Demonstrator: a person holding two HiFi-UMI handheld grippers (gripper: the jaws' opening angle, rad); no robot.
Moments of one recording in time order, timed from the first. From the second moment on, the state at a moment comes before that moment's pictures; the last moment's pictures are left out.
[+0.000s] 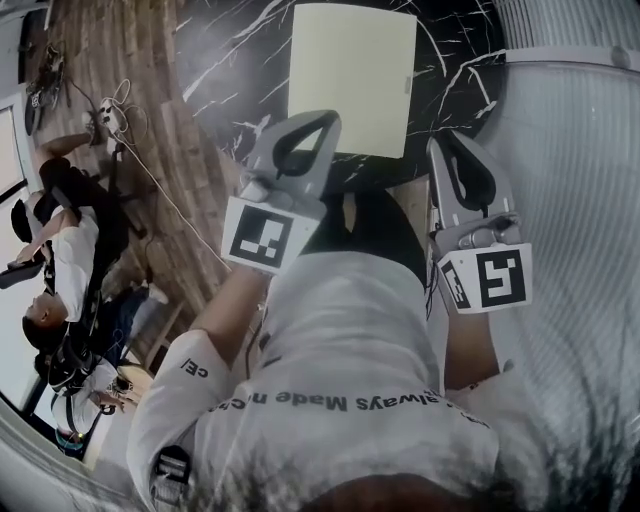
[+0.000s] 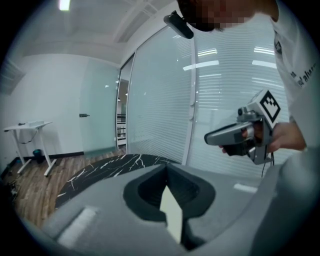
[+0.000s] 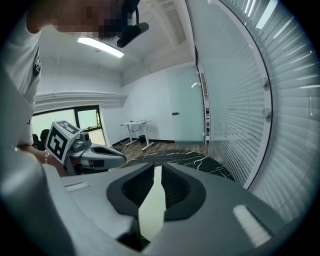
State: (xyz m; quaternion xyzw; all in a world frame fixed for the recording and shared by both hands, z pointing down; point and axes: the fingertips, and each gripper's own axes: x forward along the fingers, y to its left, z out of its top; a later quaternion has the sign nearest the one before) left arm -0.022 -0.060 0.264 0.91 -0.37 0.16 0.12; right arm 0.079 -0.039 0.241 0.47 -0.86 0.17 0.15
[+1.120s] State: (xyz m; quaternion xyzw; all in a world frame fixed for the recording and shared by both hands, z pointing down) left arm -0.028 -0.069 0.466 0.87 -0.36 0.32 0.07; right arm 0.081 -0.057 0.439 0.44 -0.84 0.25 0.20
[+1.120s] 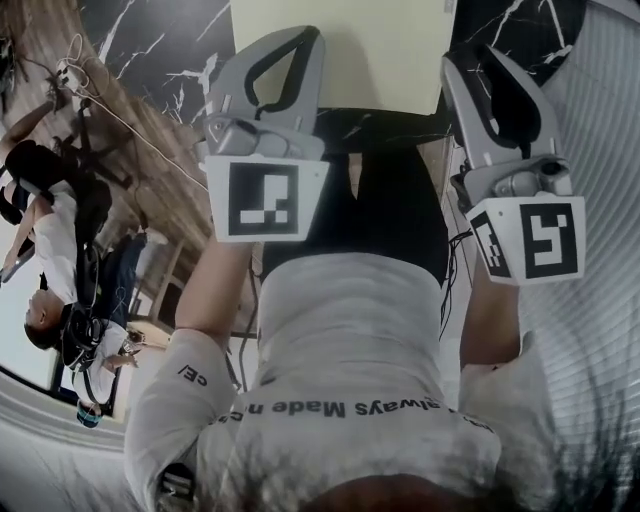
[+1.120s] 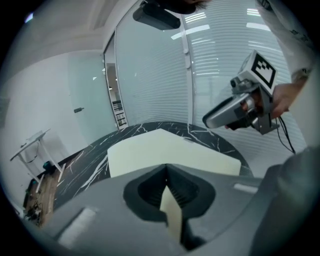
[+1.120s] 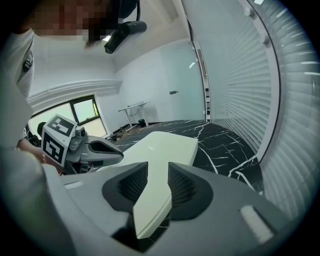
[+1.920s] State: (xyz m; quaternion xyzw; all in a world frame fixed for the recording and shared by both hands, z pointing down) left arm -0.033 -0.070 0.518 0.84 -0.35 0.41 0.02; right arm 0.080 -0.061 0.510 0.44 -0.81 0.32 0.21
